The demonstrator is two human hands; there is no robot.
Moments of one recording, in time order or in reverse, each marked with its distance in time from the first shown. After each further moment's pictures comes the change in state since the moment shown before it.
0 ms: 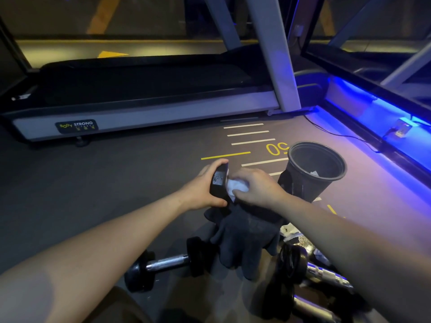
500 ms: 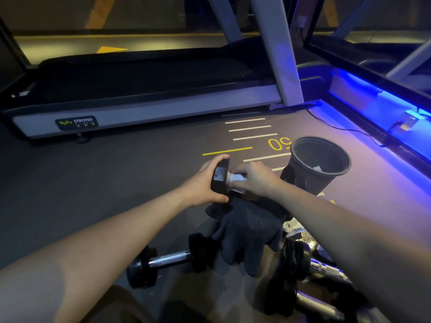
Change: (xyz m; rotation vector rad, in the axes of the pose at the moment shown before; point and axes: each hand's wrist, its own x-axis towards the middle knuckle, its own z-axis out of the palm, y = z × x) left_hand 0.002 -0.002 0.000 0.001 0.007 -0.002; right_hand 0.022 0.005 0.003 0.056 -0.124 0.163
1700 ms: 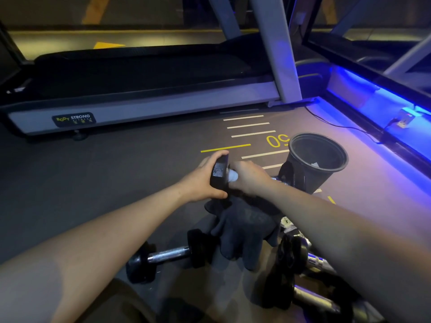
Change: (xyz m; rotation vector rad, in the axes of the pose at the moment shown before) left_hand -0.002 0.004 -0.001 0.010 -0.007 0.001; right_hand 0.000 -0.020 0.010 -0.161 -0.033 0.059
